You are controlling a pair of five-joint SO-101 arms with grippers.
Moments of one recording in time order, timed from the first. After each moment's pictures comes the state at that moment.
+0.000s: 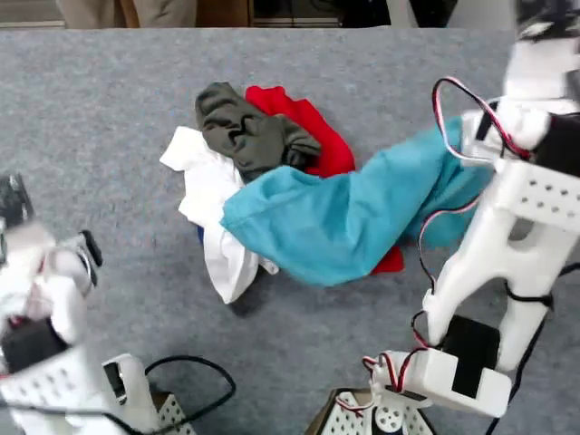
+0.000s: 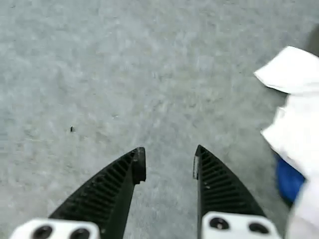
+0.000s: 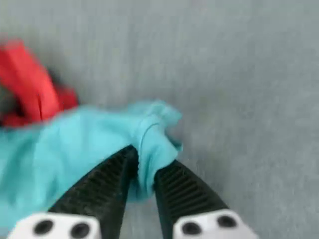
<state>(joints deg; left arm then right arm) -28.5 -66.5 47.6 74.4 -11.8 16.6 -4.6 -27.8 101.0 15.0</state>
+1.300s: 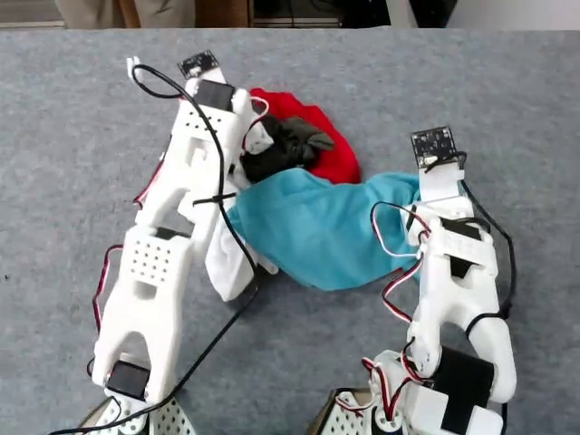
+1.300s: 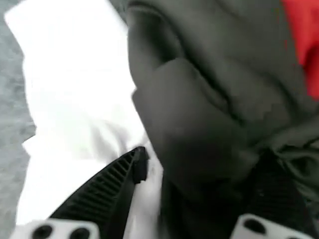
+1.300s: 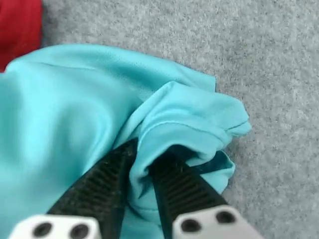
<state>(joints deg) 12.7 55.5 -63.6 94.5 32.4 15.6 -14.8 55.1 24.0 20.6</state>
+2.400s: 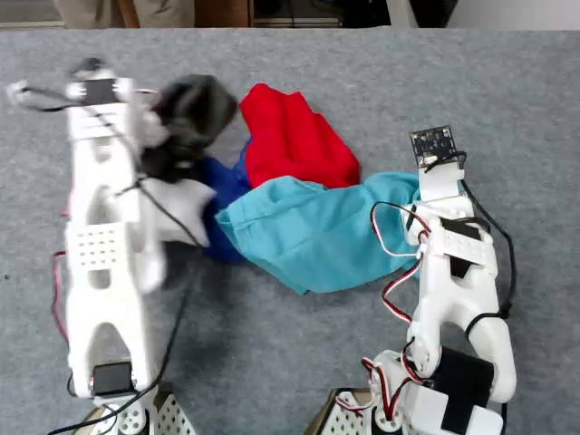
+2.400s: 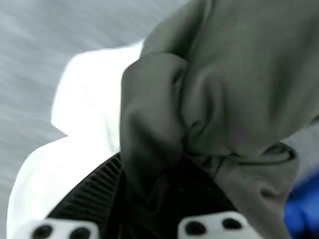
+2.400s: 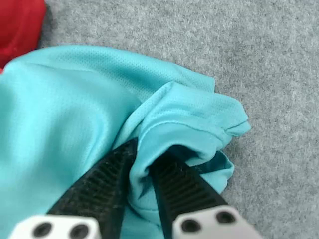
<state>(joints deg) -16.4 62.5 -77.6 99.8 19.7 15.6 -14.8 55.1 23.7 20.6</state>
